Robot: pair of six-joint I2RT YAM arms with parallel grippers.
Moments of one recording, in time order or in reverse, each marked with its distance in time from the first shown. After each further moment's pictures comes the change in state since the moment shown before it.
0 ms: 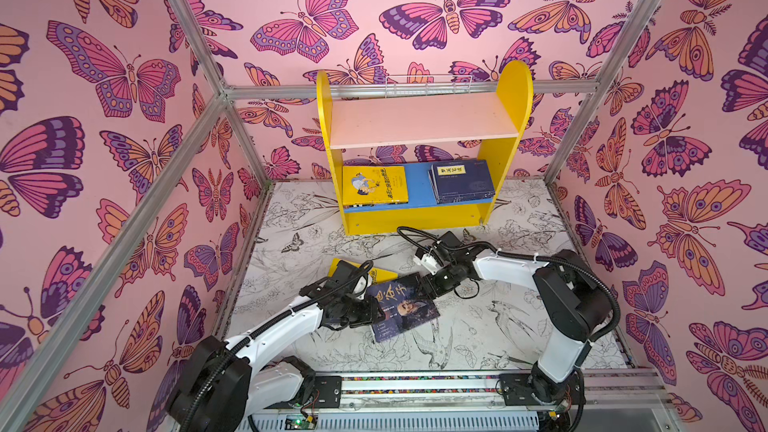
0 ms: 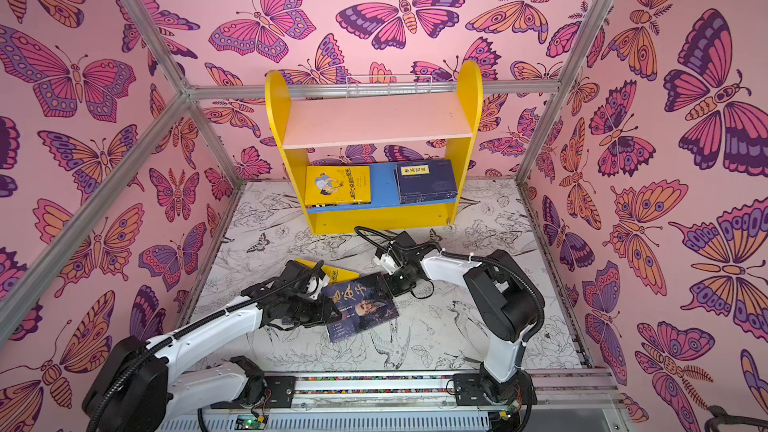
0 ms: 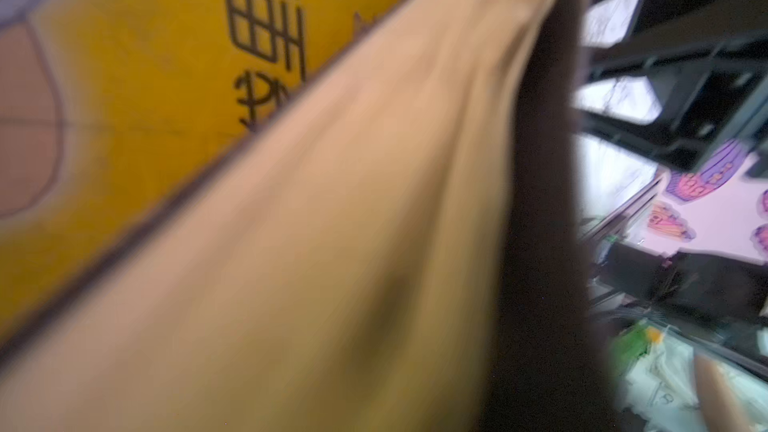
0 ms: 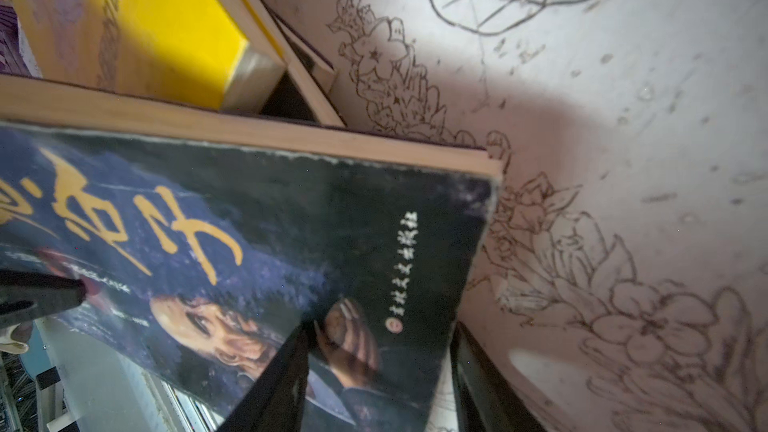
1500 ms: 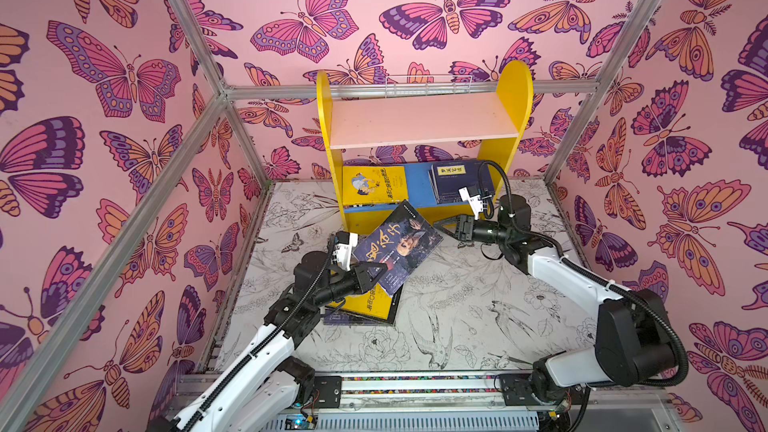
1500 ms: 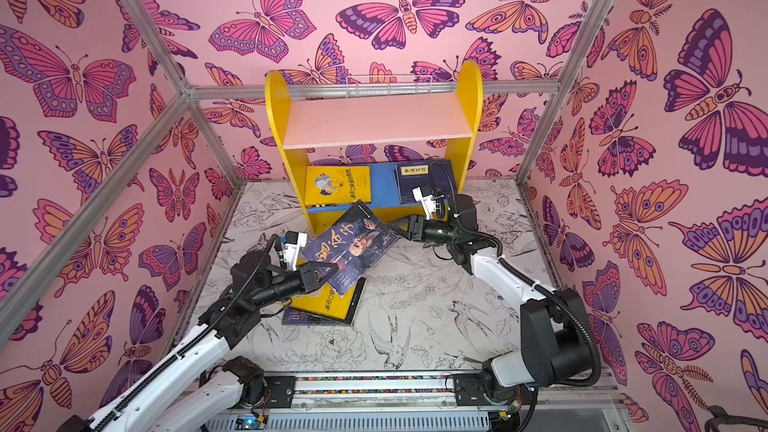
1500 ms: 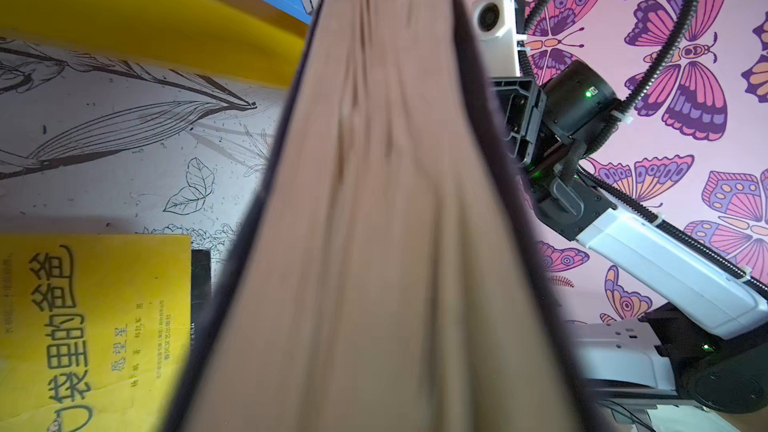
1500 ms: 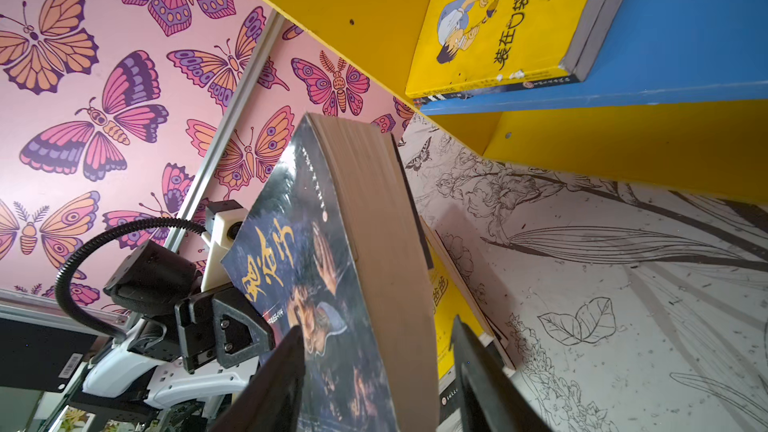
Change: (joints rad) left arm 0.080 -0.362 0.004 0.429 0.066 -0.193; right arm -0.328 -0.346 -0.080 0.650 -0.436 0.547
